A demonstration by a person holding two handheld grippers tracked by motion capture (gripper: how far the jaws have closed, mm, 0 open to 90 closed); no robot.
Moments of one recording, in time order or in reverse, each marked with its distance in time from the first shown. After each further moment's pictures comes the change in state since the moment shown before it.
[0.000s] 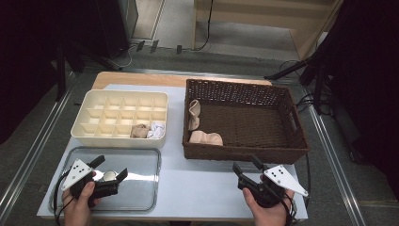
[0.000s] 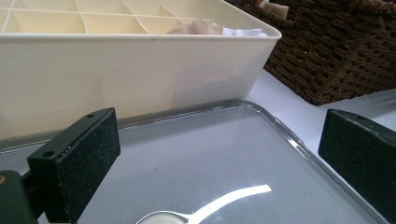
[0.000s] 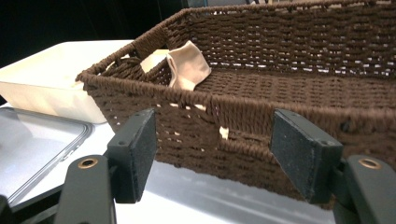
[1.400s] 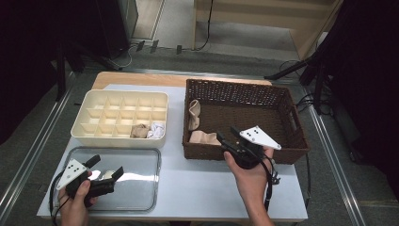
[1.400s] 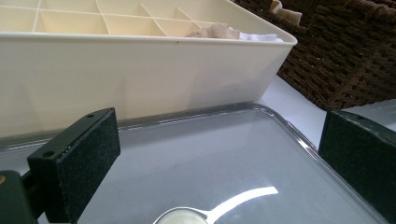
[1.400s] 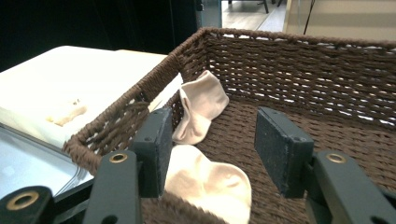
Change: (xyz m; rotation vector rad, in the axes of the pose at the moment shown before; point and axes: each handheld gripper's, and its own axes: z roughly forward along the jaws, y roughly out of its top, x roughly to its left) left arm 0.009 0.000 -0.004 -0.011 0.026 -0.029; right arm 0.020 0.060 0.078 0.062 0.037 -0.064
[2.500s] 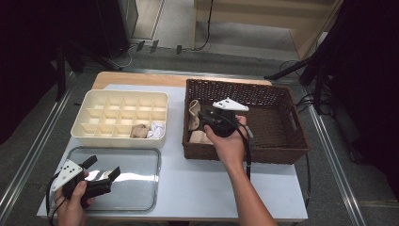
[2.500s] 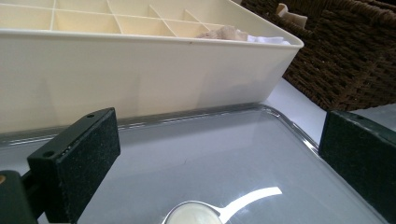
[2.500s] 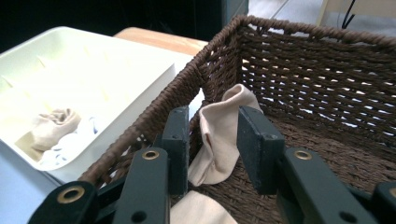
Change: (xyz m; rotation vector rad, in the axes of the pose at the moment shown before) left arm 0.006 -0.001 -0.006 -0.011 0.015 -0.017; right arm 0.006 0.033 0.096 0.146 0.083 -0.024
